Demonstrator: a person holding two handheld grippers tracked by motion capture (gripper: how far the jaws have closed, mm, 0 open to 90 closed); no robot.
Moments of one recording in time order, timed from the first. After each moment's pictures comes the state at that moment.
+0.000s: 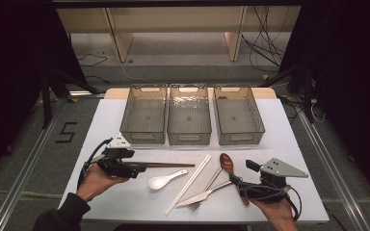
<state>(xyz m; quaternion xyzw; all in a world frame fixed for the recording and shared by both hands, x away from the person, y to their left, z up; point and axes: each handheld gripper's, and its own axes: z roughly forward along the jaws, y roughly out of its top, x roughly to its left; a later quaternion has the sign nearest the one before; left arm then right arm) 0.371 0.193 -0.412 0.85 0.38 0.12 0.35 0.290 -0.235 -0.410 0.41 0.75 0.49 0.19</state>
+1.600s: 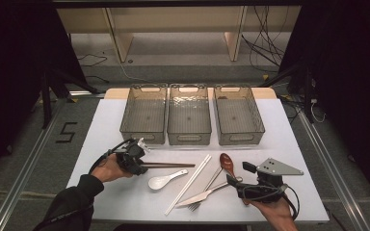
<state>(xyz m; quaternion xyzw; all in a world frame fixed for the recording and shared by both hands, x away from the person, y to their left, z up) 0.419 0.168 -0.464 0.94 0.29 0.06 0.16 0.293 -0.232 -0.414 0.40 0.76 0.48 0.17</state>
